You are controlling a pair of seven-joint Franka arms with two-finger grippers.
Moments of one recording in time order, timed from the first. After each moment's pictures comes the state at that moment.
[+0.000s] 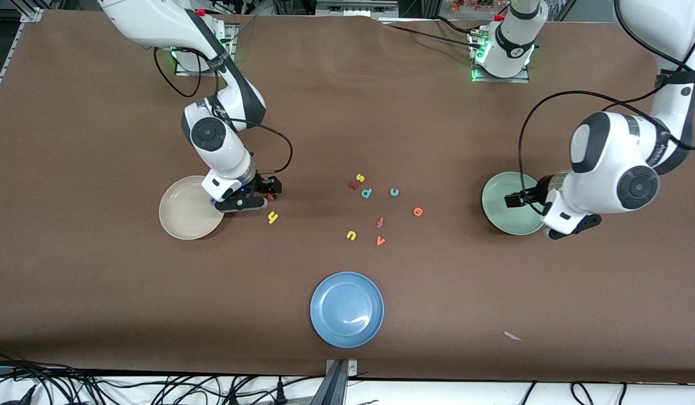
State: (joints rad) left arm 0.08 0.37 -0.22 -1.78 -0.04 1.84 -0.53; right arm 0.35 0.47 0.13 -2.08 -0.07 2.62 0.43
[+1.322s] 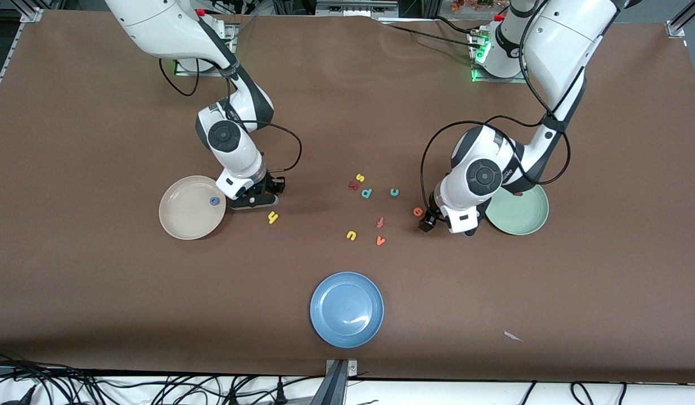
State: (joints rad) left arm -0.13 0.60 -0.33 -1.82 0.04 2.34 -1.51; right arm 0.37 0.51 0.13 -2.12 -0.10 2.68 0.45
